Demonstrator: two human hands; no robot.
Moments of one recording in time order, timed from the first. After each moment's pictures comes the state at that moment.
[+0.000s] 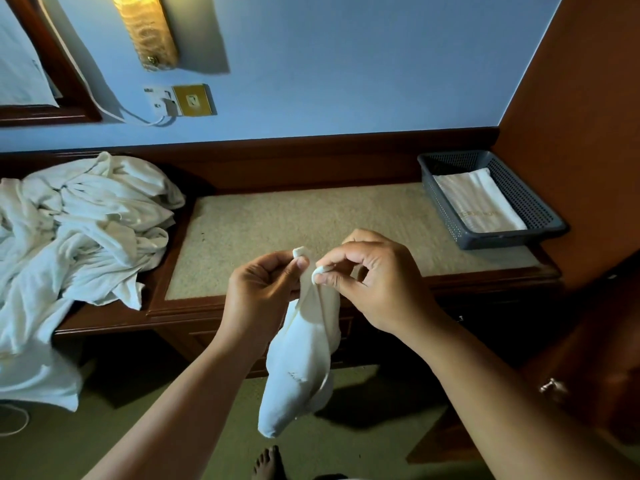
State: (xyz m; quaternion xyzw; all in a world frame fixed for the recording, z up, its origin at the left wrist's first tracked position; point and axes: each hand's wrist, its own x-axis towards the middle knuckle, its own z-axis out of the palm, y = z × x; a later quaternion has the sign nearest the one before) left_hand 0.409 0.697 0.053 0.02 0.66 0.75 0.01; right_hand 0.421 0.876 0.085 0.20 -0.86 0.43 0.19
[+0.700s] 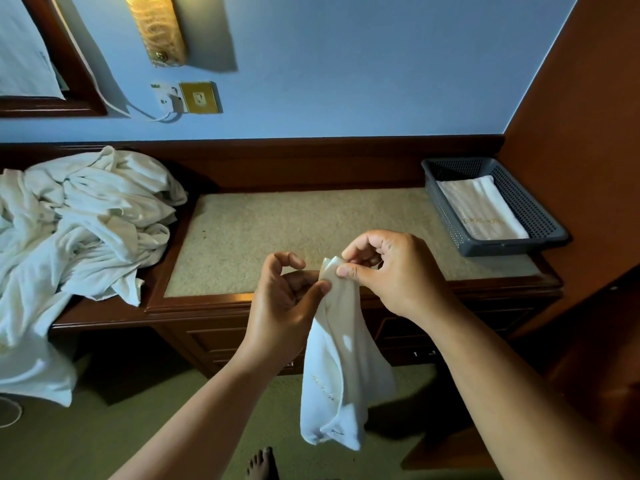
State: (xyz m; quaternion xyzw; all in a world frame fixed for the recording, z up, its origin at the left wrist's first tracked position) left_hand 0.421 0.714 0.046 0.04 0.62 0.78 0.03; right_hand 0.401 0.893 0.084 0.10 -0.88 0.44 0.12
